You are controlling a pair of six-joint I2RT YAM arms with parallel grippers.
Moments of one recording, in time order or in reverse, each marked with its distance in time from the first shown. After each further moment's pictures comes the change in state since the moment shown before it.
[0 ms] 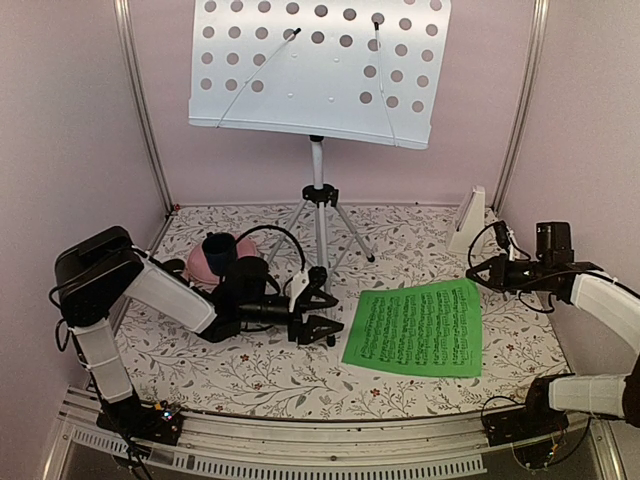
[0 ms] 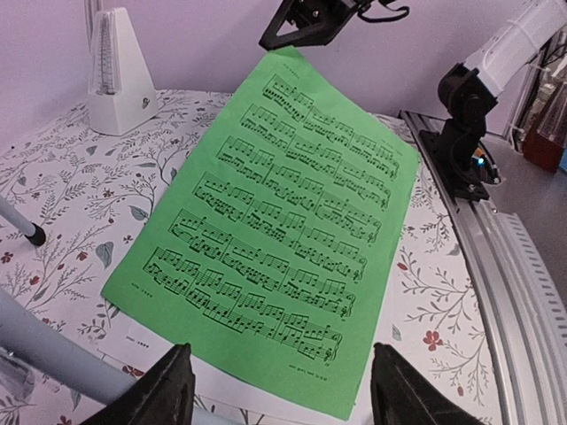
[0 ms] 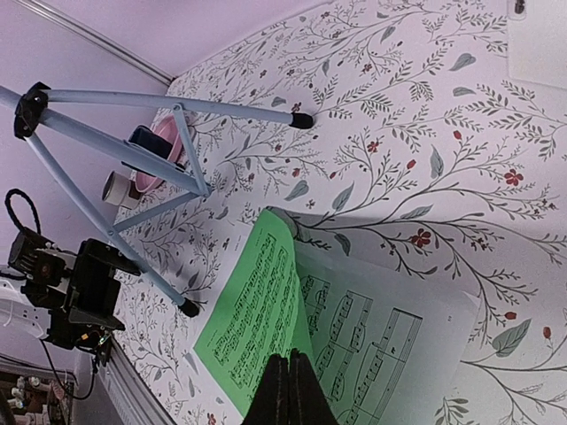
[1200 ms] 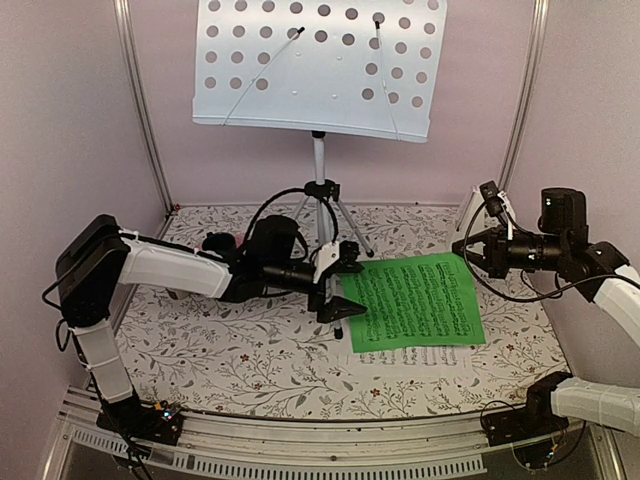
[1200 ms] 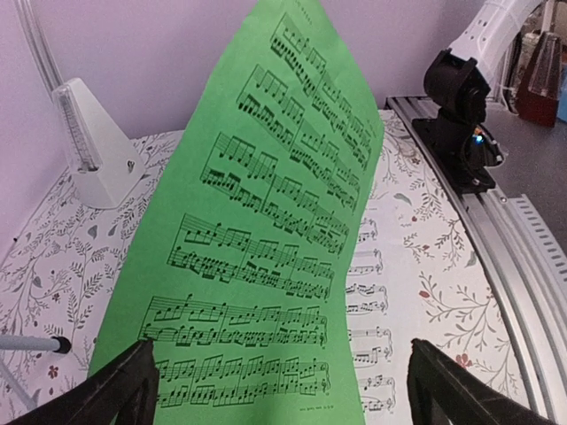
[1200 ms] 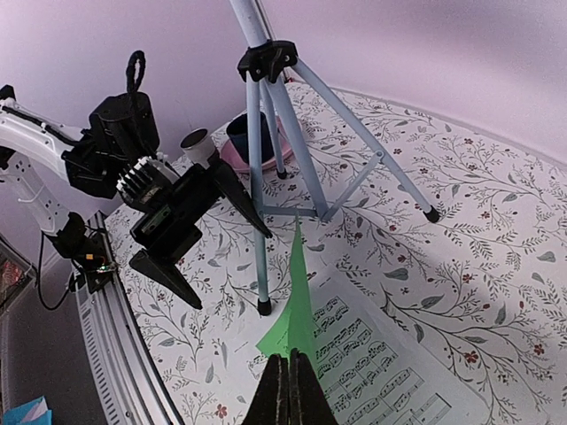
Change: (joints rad) left arm -0.013 0.007 0.370 -0.438 0.065 0.269; right arm 0.309 -0.182 0.230 -0.132 0.077 -0.219
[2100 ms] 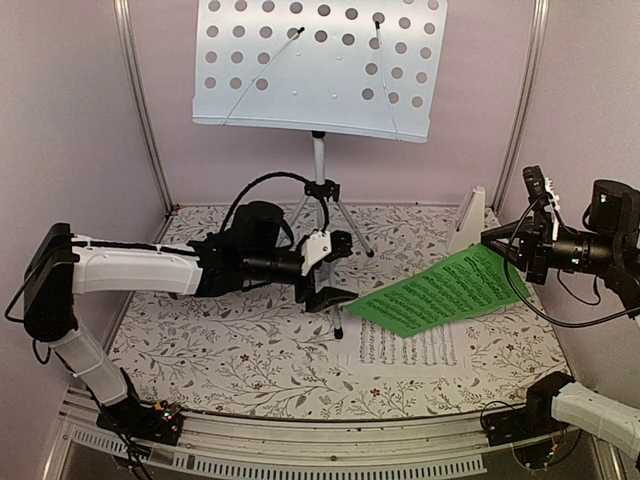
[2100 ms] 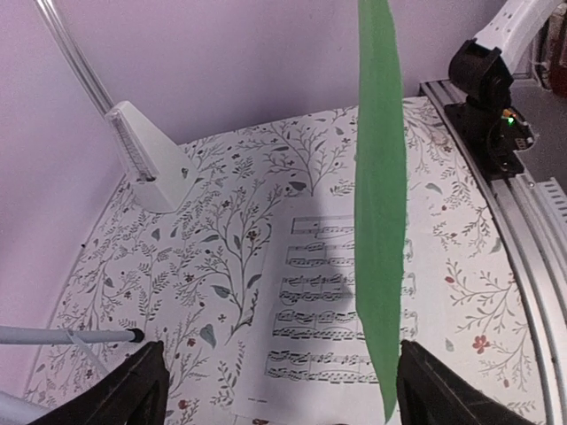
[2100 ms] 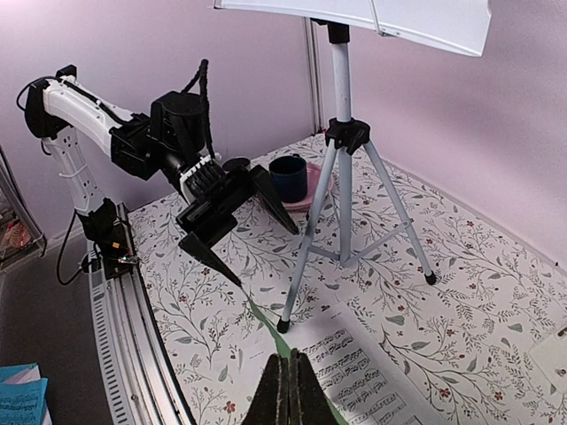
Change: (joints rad) left arm -0.038 -0.207 -0.019 -0.186 -0.185 0.127; right arm 0.031 -0.196 0.163 -0.212 -0.032 -0.137
